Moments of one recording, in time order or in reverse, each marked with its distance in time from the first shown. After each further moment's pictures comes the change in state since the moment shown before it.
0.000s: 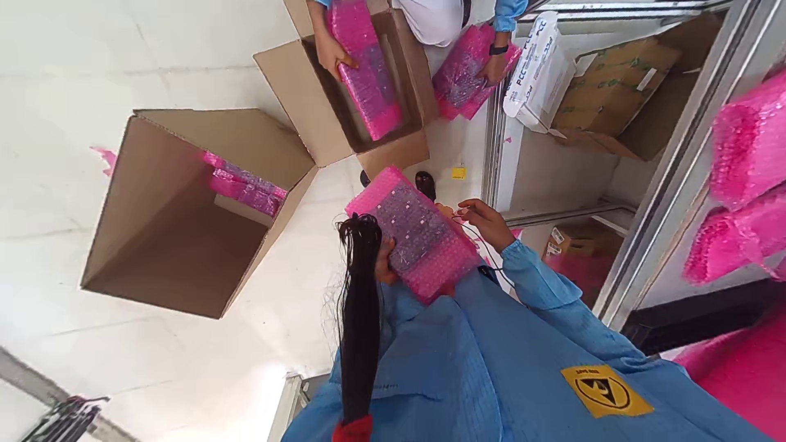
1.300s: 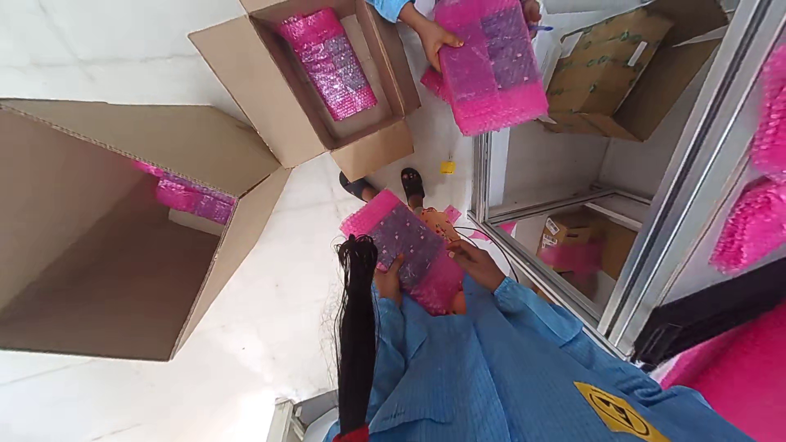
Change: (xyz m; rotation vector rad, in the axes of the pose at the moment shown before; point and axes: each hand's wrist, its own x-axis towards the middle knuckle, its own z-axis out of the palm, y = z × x) left_hand 0.049 -0.091 -0.020 0.380 0.239 0.108; right_hand -0.030 0.112 0.034 -0.087 -0.125 0.085
